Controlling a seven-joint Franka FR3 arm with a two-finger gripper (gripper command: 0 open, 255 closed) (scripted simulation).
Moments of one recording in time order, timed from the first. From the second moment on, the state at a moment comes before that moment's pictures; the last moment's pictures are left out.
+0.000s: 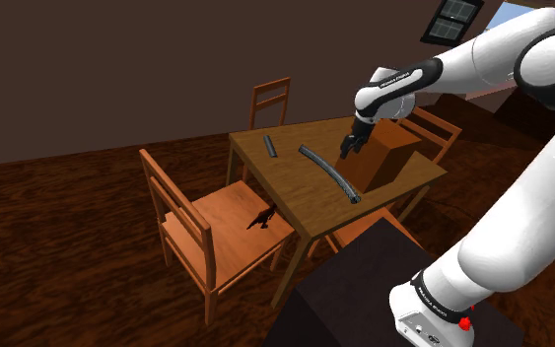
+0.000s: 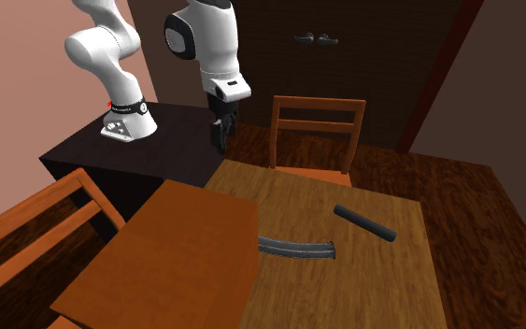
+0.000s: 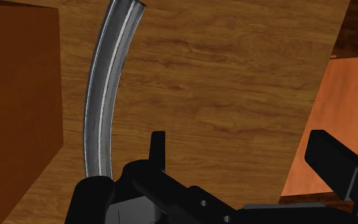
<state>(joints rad) -0.12 0.13 -0.31 -2.25 0.05 2.36 -0.47</state>
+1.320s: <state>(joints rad) -0.38 0.90 -0.22 -1.51 0.27 2.38 -0.69</state>
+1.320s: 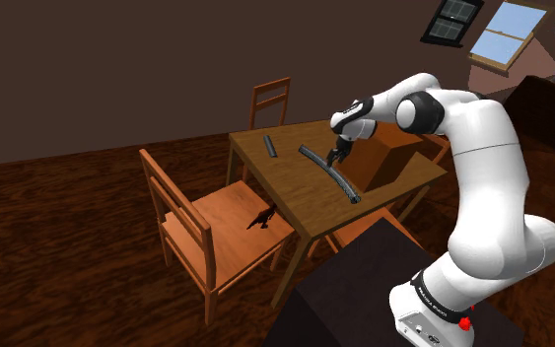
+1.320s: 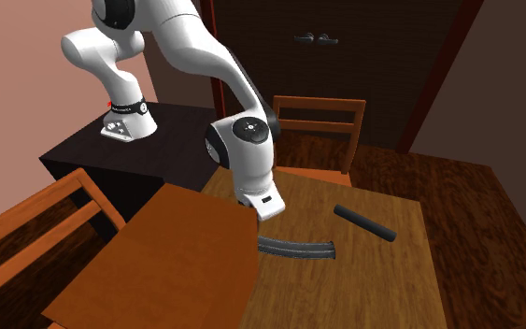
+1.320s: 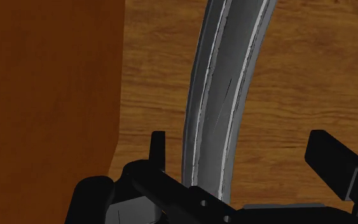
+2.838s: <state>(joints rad) -0.39 0.97 -0.21 -1.46 0.28 2.38 -0.69</state>
